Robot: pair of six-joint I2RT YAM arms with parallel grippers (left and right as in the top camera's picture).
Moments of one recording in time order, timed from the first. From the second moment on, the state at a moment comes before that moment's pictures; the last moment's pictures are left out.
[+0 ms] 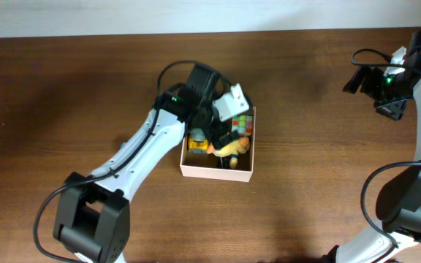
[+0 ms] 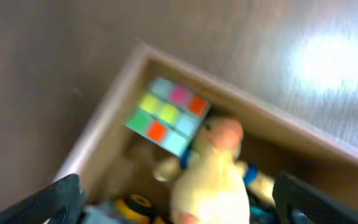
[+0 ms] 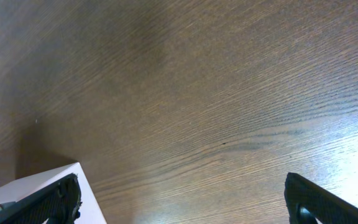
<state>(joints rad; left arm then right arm) -0.51 1.84 1.50 -0.67 0.34 0.58 -0.36 1.91 1.80 -1.19 -0.26 0.21</state>
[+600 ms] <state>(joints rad) -0.17 1.68 1.68 -1.16 0.07 0.10 -0.36 1.91 1.80 -1.19 -0.26 0.21</state>
